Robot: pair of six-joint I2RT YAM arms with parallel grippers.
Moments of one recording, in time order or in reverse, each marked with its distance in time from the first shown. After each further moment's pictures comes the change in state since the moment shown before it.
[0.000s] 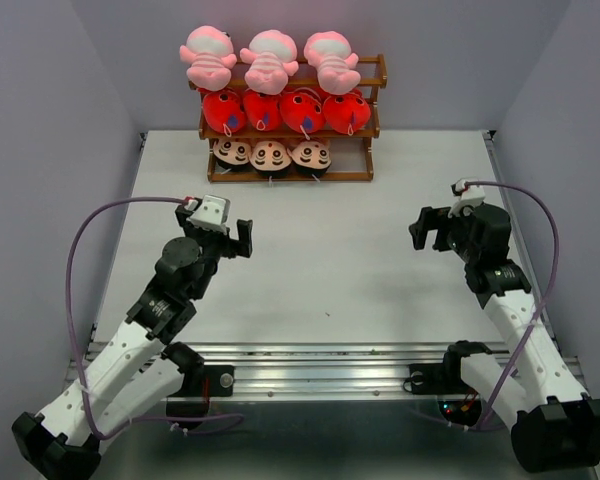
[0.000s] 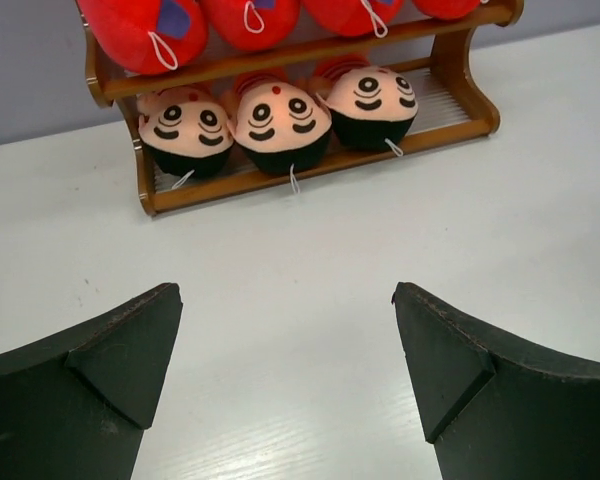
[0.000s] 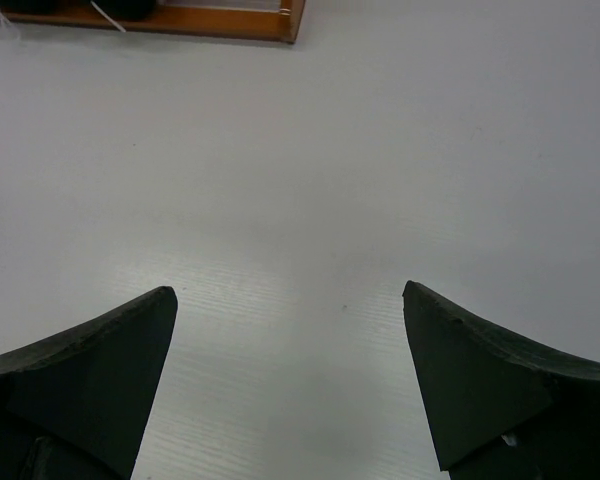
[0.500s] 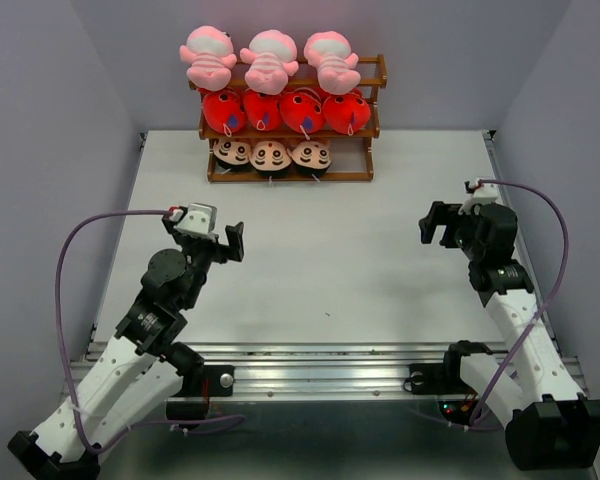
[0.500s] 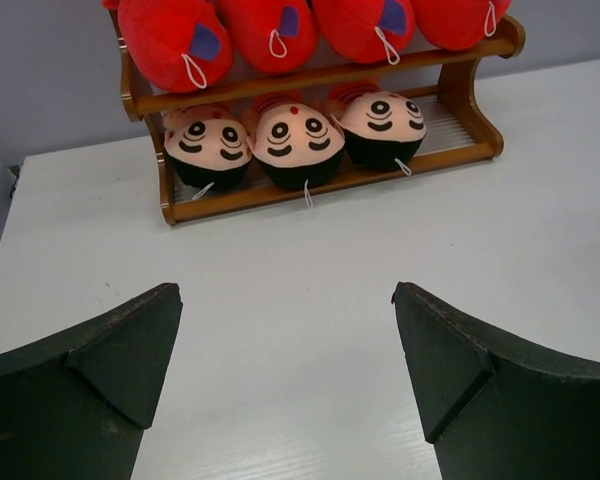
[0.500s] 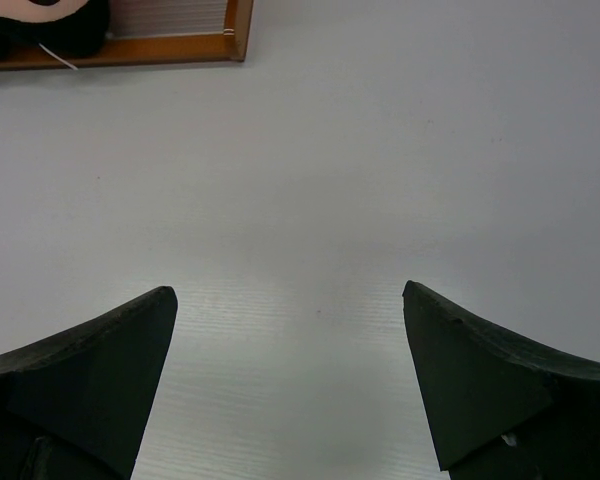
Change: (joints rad) left arm 0.000 -0.111 -0.025 -0.040 -0.027 0.011; right arm -0.061 0.005 0.000 0.020 0.085 0.059
